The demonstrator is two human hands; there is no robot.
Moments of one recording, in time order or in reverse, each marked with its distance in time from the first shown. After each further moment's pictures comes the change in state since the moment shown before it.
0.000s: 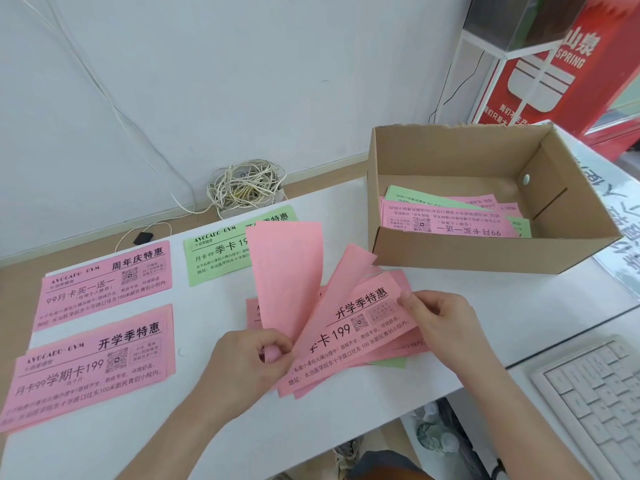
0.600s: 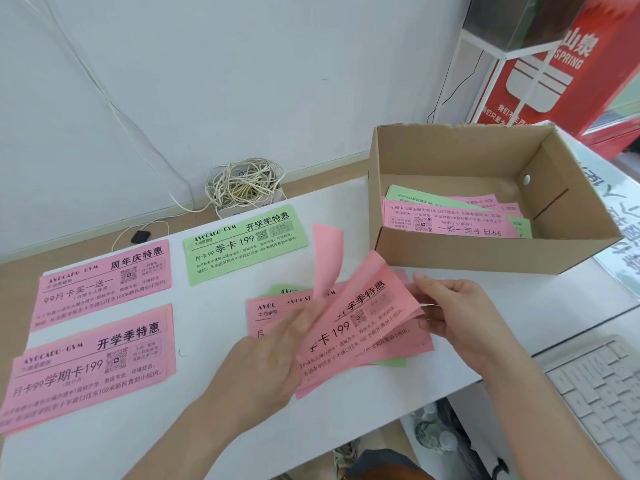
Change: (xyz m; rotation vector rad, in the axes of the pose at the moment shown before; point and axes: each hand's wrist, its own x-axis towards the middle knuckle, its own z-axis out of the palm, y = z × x) left_hand -0.002 0.016 0.003 0.564 0.102 0.516; right_hand 0.001 -0.023 -0.016 0.523 -0.149 0.195
